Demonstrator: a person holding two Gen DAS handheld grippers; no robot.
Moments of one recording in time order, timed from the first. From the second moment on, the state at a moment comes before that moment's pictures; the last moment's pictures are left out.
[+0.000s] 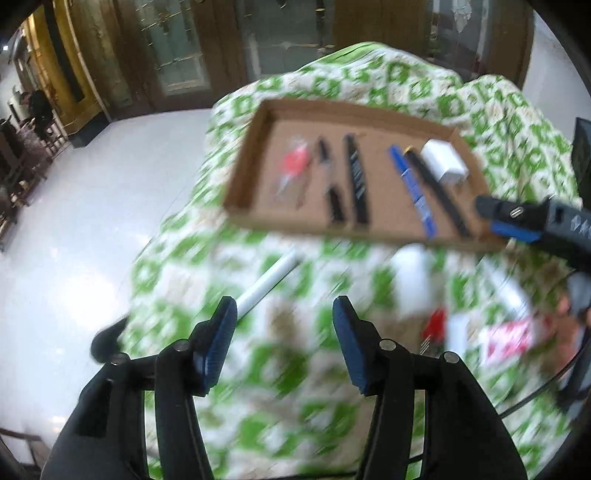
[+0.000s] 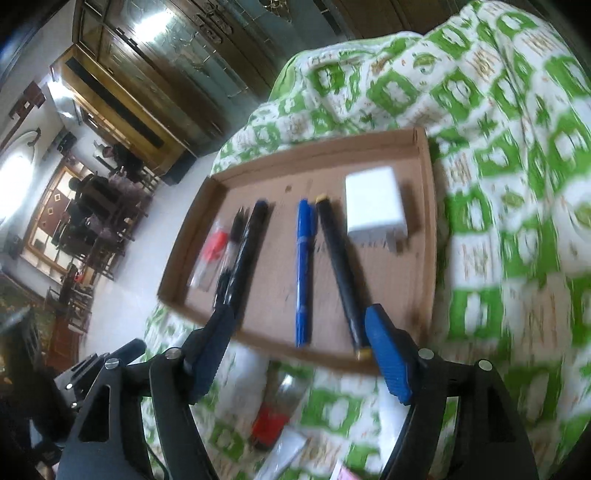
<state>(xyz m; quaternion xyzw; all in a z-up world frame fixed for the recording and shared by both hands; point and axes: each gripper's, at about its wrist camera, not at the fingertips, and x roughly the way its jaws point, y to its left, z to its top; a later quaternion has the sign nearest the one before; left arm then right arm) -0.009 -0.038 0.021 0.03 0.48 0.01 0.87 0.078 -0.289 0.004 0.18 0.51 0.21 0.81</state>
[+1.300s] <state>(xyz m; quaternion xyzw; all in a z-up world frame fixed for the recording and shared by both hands) 0.006 -0.017 -0.008 -0.03 0.55 0.00 0.84 0.060 -0.208 -0.044 0.14 0.59 0.26 0.75</state>
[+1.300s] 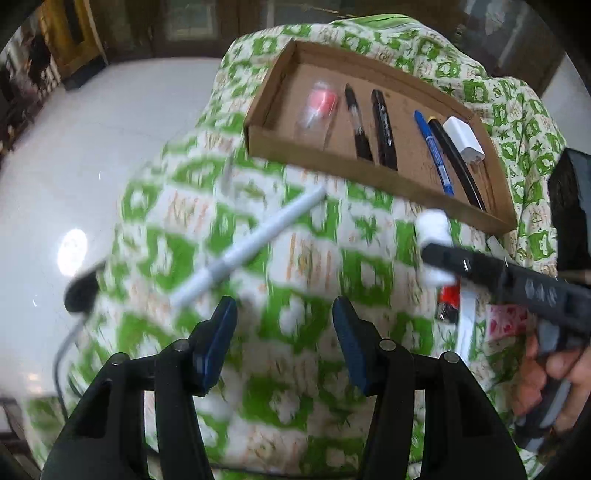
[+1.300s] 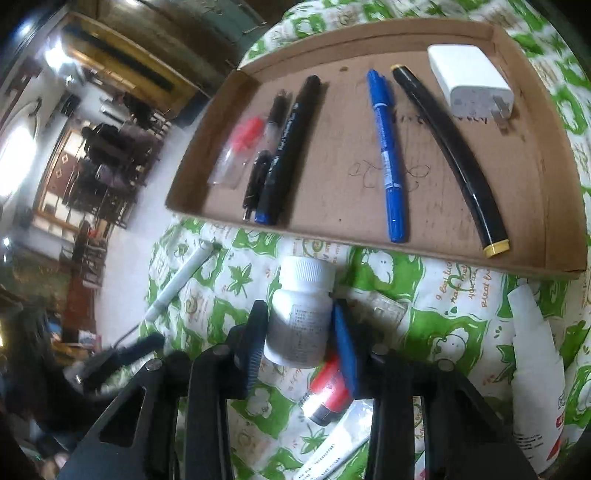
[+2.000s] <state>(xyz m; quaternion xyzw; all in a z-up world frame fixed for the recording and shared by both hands) 0.040 -0.030 -0.032 -0.01 0.60 -0.05 0.80 0.043 -0.208 -0.050 0.15 0.61 0.28 0.73</state>
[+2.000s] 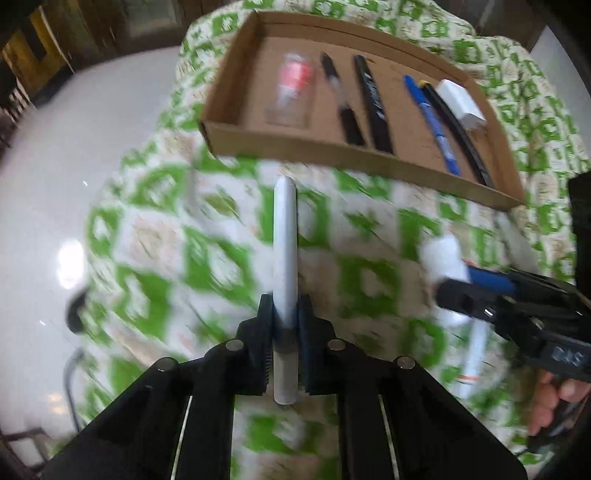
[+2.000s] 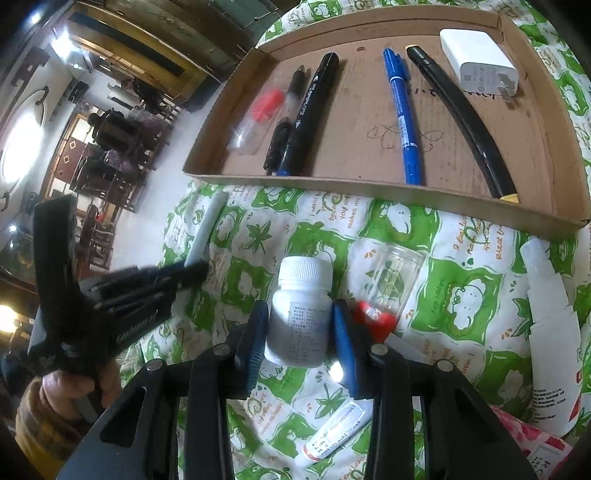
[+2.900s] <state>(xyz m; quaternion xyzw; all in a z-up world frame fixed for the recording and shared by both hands) 0.000 -0.045 -0.041 -0.05 0.58 -0.02 0.82 0.024 -0.213 -0.044 0.12 0.63 0.27 0.72</state>
